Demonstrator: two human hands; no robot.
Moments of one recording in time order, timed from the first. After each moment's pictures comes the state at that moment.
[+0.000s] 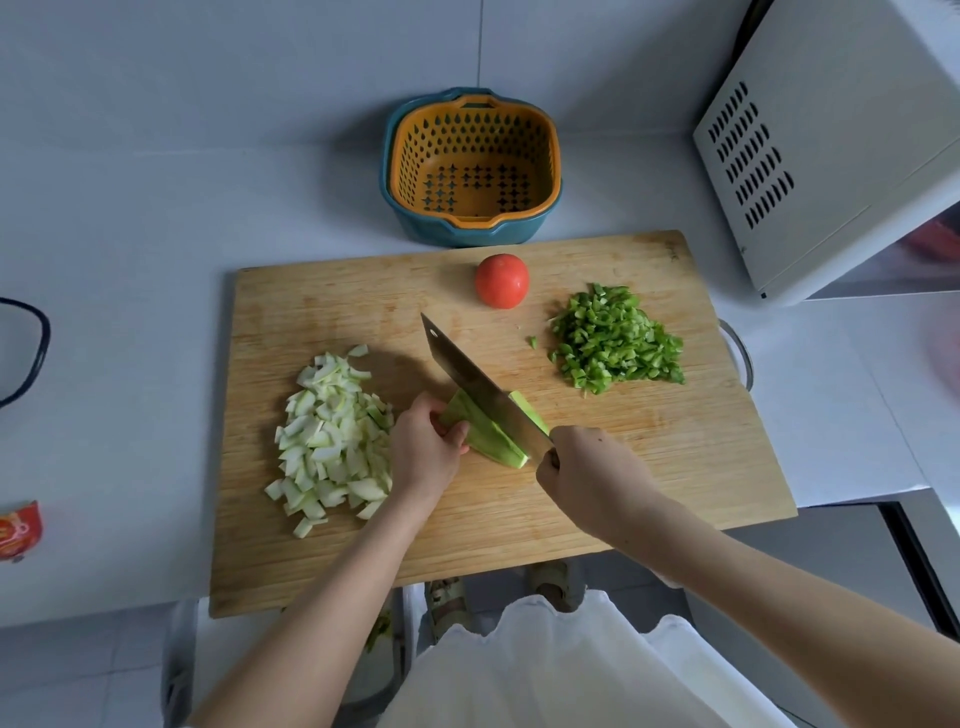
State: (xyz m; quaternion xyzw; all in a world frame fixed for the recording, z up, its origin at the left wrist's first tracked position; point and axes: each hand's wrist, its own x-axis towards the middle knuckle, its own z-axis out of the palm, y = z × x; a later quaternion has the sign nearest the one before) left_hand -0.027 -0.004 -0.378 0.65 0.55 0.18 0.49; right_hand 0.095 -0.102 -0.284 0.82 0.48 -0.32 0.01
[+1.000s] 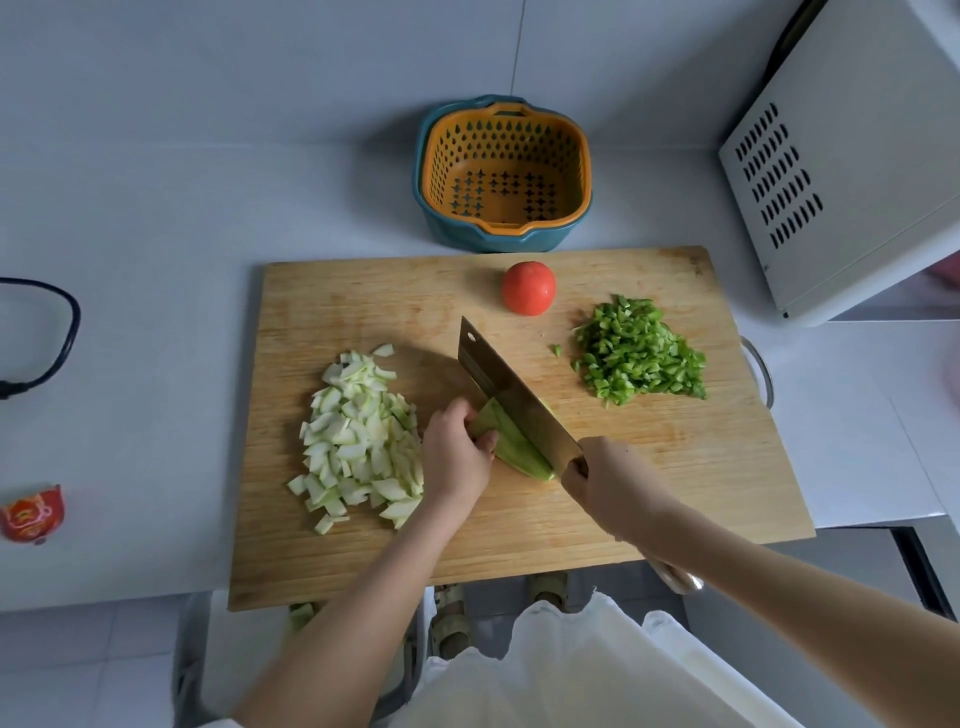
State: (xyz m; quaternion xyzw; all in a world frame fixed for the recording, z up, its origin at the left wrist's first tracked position) left_hand -0.024 -0.004 -0.405 0.69 0.55 0.17 0.43; right_hand 0.099 -0.100 -0.305 0.83 0.44 -0.34 0.00
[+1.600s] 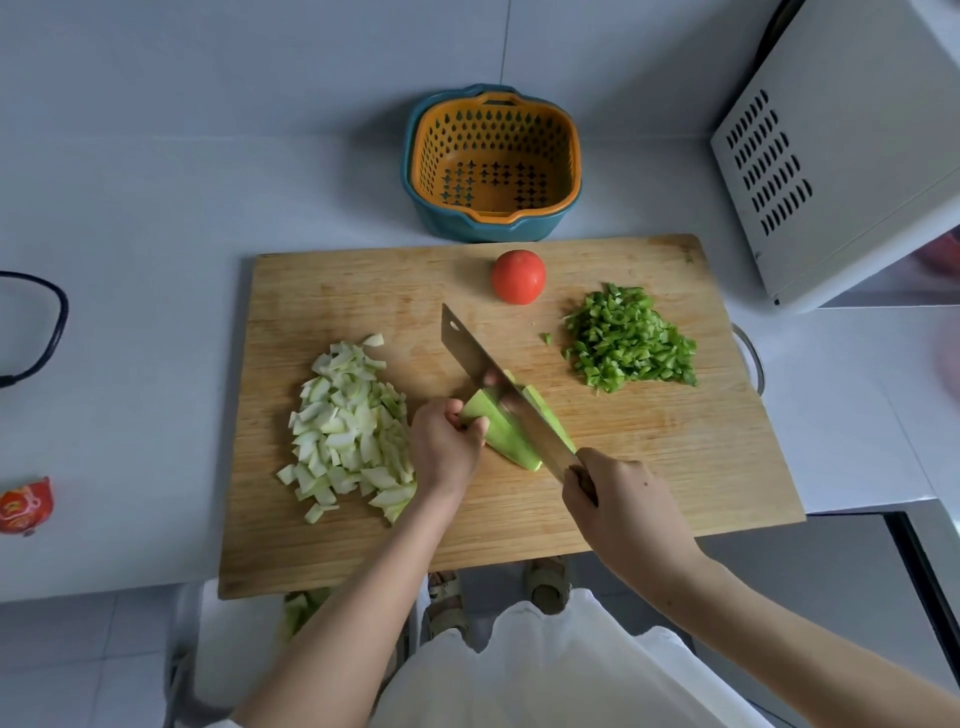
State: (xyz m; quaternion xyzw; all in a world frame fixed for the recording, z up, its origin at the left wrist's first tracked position) left_hand -0.021 -0.012 -0.390 0.63 0.62 0.18 0.43; right_hand 0.082 -0.137 -0.288 0.83 0.49 -0.25 -0.08
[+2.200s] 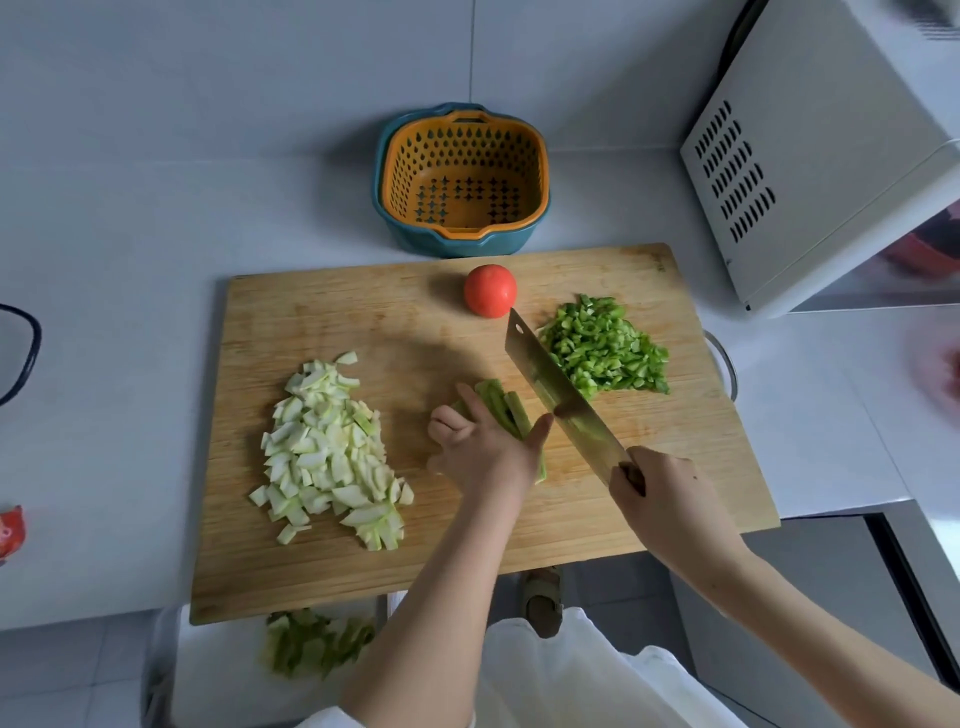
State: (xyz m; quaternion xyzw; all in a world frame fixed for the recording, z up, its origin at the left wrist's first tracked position) left_hand 0.049 -0.040 -0.360 0.72 0.64 -0.11 0.26; right_hand 0.140 -0.161 -0.292 0.87 0.42 -0.23 -0.09
